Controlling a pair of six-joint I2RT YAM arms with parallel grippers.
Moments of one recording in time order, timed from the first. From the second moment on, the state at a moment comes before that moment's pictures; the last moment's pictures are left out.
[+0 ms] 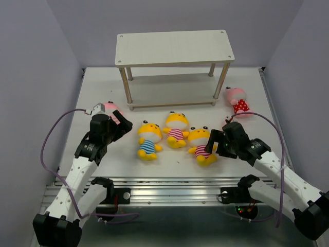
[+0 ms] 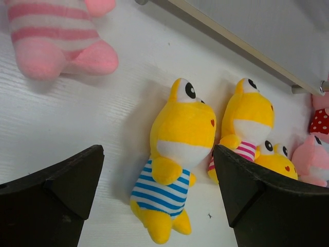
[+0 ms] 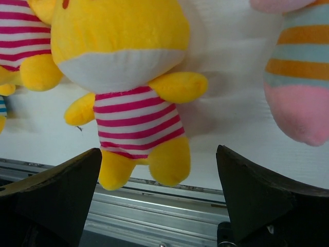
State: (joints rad) left arm -0.23 0.77 0.65 -0.47 -0.05 -0.74; right arm 0.54 0.84 0.65 -0.73 0.07 0.70
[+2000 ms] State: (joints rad) left arm -0.23 0.75 0.65 -0.45 -0.01 -0.73; right arm 0.54 1.16 0.84 -0.24 0.28 0.45
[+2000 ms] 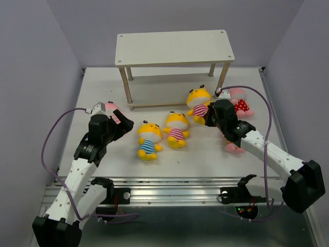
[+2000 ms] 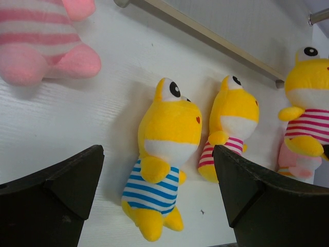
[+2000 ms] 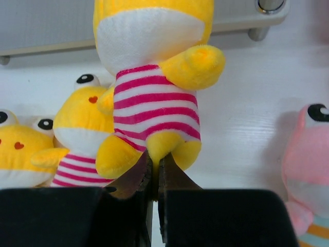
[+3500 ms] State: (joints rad) left arm -0.23 0.73 0.65 -0.46 -0.05 -0.73; right arm 0.30 1.60 0.91 0.38 0.09 0.42
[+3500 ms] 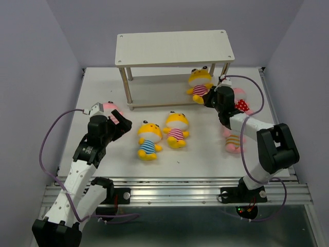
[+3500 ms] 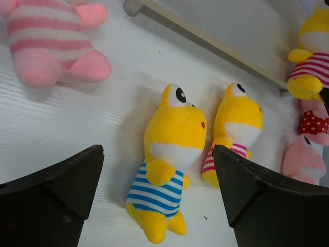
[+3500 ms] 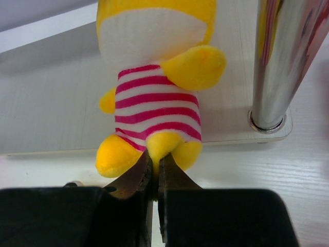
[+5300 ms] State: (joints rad) left arm -0.23 0.74 0.65 -0.45 0.00 -0.73; right arm 0.27 1.45 0.91 0.30 0.15 0.47
